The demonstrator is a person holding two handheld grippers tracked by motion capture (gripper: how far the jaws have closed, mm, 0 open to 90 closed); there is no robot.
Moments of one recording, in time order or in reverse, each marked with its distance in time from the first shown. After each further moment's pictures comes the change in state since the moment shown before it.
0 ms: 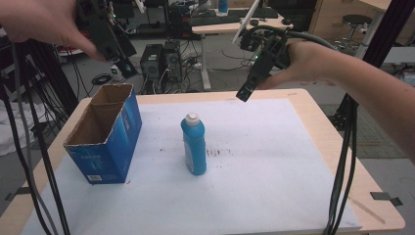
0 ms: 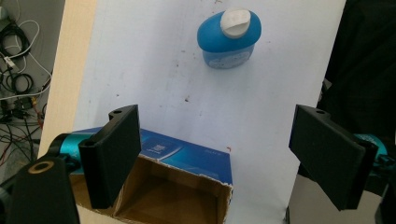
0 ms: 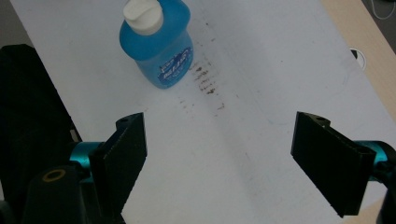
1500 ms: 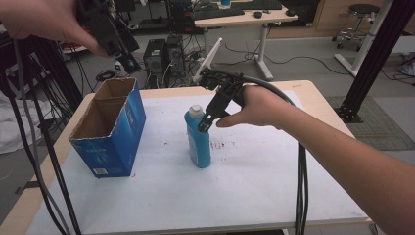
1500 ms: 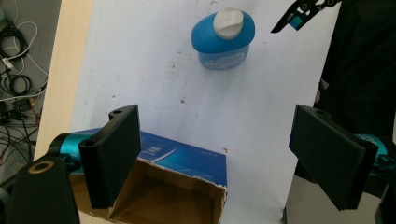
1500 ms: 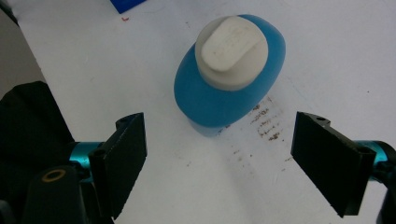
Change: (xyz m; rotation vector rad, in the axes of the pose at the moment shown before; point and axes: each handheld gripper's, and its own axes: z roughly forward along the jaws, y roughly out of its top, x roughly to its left) left arm -0.007 -0.001 0.003 -0.007 0.000 -0.002; right arm 0.059 0.019 0.102 -0.062 0.048 0.060
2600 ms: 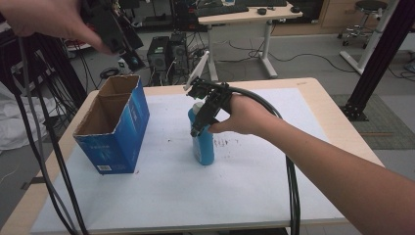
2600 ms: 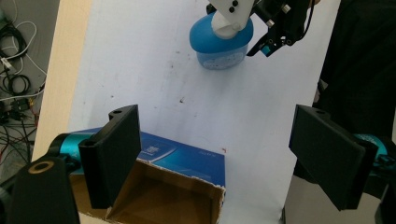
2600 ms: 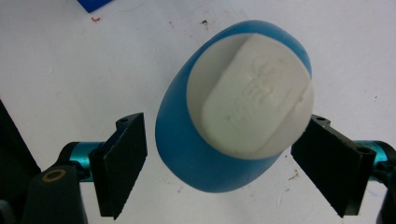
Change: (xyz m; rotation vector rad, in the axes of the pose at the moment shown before) left arm -0.002 0.000 0.001 0.006 -0.002 0.000; right arm 0.006 0.012 0.043 0.030 -0.072 0.025
